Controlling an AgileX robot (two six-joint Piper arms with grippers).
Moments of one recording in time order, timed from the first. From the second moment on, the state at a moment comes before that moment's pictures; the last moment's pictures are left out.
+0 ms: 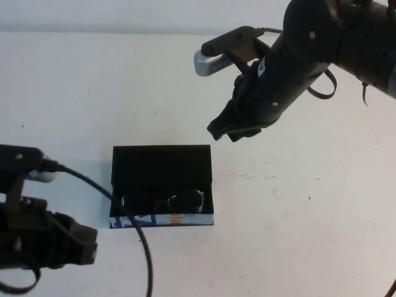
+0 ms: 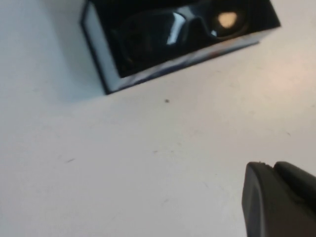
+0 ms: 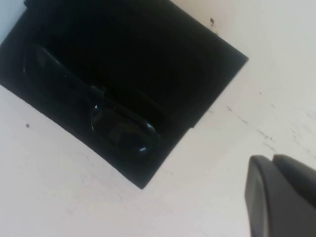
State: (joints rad) right arm 0.59 1.82 -1.70 0.14 1.07 -0.16; left arm -0.37 0.96 -0.62 -0.42 0.72 0.21
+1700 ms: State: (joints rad) right arm 0.50 2.33 -2.19 0.51 1.10 -0.31; left arm -0.23 1.73 -0.70 -1.27 0.63 1.27
